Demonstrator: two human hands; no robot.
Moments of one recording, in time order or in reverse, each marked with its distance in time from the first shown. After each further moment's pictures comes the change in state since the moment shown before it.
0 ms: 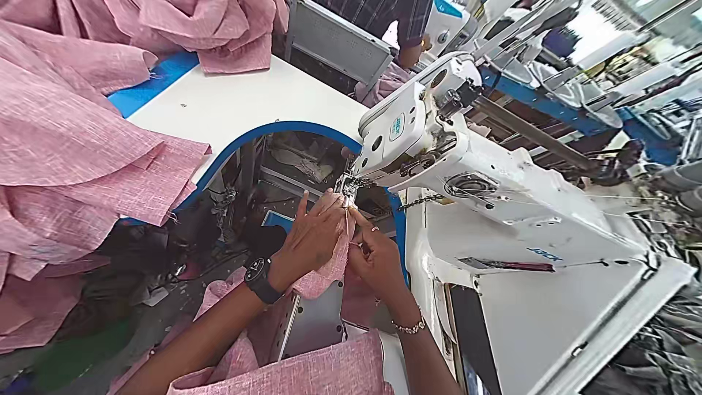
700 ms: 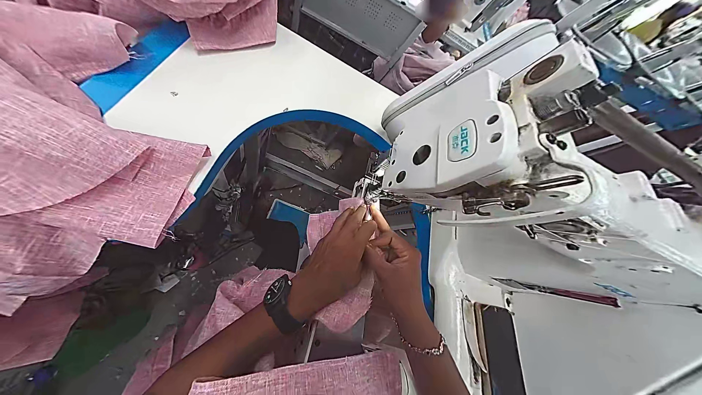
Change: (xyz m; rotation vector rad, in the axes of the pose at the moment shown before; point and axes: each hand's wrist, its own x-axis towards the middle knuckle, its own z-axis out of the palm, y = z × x) left_hand 0.001 0.008 0.006 -0.255 0.077 -0.029; right_hand 0.015 -0.015 0.020 0.590 0.142 0.409
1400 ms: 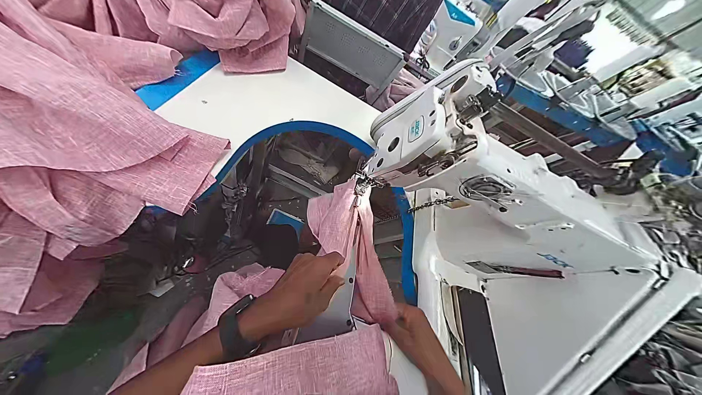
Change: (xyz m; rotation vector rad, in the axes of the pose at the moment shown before) left_hand -0.055 0.052 -0.067 -0.160 -0.467 -0.328; right_hand -0.111 0.006 -0.091 -0.684 -0.331 0.079
